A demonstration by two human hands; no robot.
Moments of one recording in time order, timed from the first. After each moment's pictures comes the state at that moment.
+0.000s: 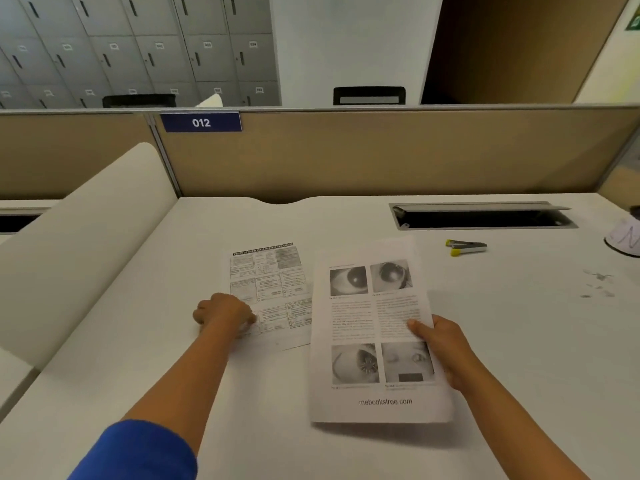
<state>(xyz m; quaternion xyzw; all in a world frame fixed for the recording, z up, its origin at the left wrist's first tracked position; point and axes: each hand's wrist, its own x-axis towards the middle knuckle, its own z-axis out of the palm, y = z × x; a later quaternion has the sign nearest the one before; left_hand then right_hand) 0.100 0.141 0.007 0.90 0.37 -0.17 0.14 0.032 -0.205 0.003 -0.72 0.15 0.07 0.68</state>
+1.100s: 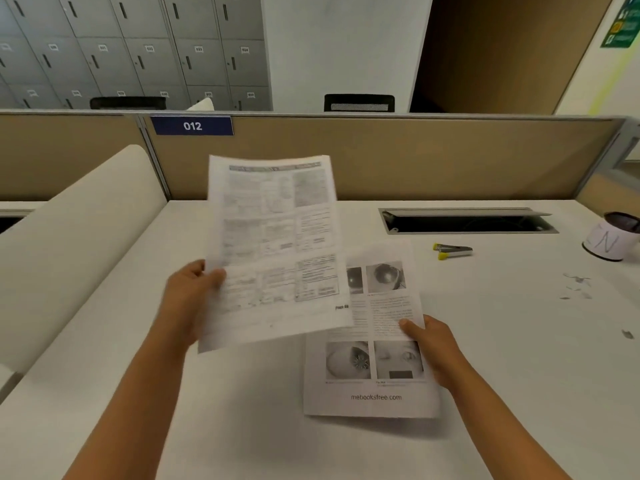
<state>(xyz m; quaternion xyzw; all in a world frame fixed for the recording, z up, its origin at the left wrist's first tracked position) 0.036 0.141 0.093 0.69 0.18 0.09 0.70 0.032 -0.210 0.001 -0.73 0.15 0.05 0.66</state>
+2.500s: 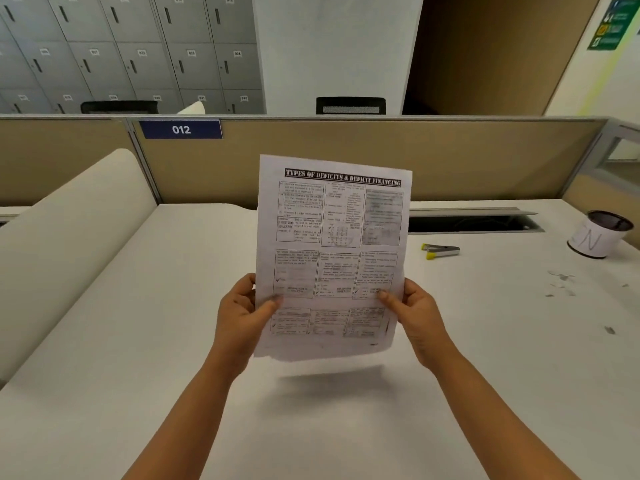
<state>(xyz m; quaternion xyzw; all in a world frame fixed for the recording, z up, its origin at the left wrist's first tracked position) 0.010 0.061 0.066 0.68 -0.04 0.10 0.72 0.029 -0.194 0.054 -0.66 -0.03 -0.02 0.75</state>
